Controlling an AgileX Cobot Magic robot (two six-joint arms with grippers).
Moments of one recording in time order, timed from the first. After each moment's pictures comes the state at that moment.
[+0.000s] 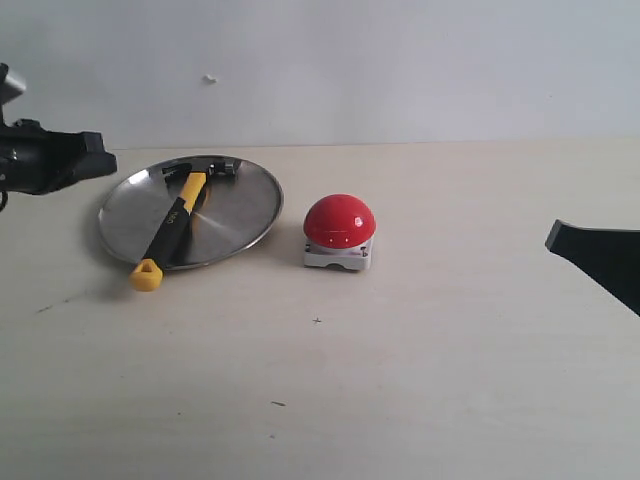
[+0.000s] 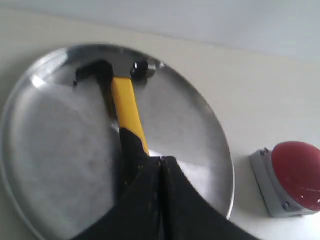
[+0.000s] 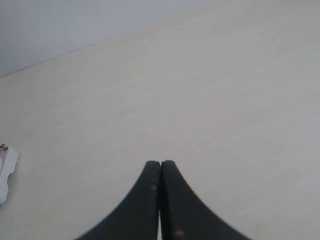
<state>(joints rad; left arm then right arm) 0.07 1.92 -1.08 1.43 -0.61 -1.56 0.80 1.15 -0.39 1.71 -0.88 -0.86</state>
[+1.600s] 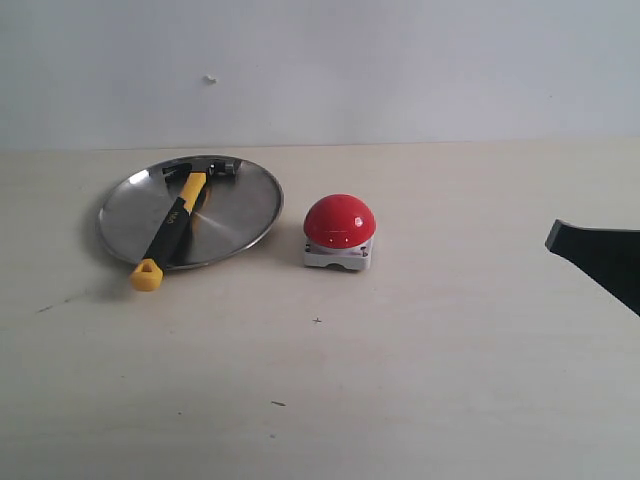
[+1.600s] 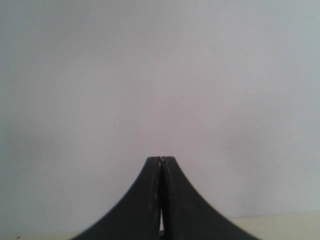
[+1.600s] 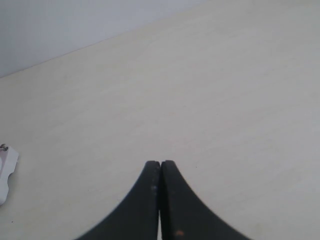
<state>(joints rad) -0.03 0.49 -0.11 0.27 -0.58 -0.29 0.80 1.15 -0.39 1.71 -0.88 -0.86</state>
